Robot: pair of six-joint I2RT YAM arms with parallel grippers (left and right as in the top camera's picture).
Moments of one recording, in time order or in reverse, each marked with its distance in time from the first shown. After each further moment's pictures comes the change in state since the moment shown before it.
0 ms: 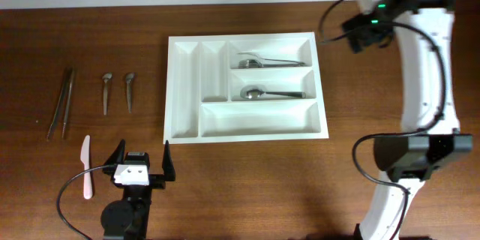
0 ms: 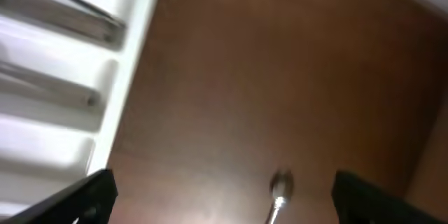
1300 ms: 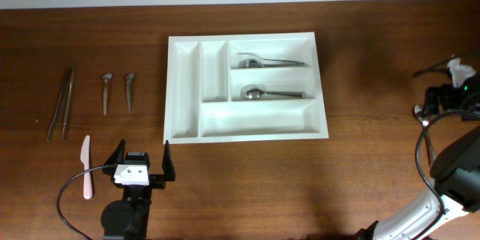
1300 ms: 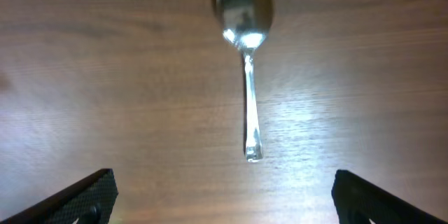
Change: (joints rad) left arm 0.000 0.000 0.000 0.000 0.000 0.000; right arm -0.615 -0.082 -0.661 0.145 -0.109 -0.136
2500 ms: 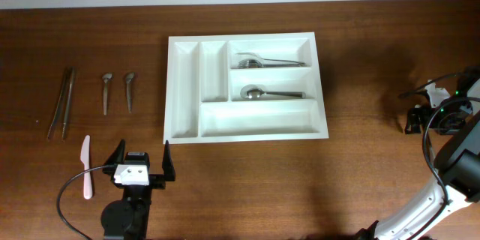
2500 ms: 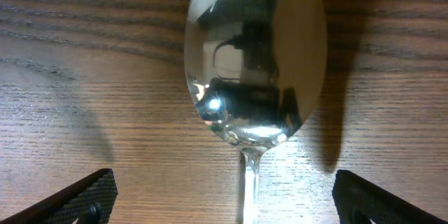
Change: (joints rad) left arm 0.000 0.000 0.000 0.000 0.000 0.000; right arm -0.022 0.111 -0.257 0.357 -0.013 -0.085
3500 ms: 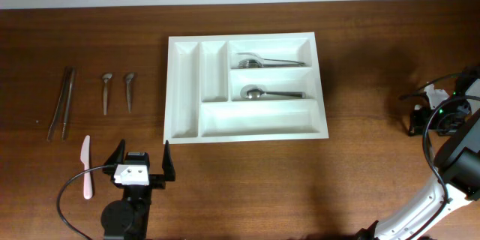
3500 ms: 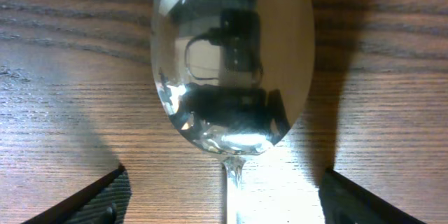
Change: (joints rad) left arm 0.000 0.000 0.000 0.000 0.000 0.000; right arm 0.001 0.021 -0.002 0.021 0.053 -0.006
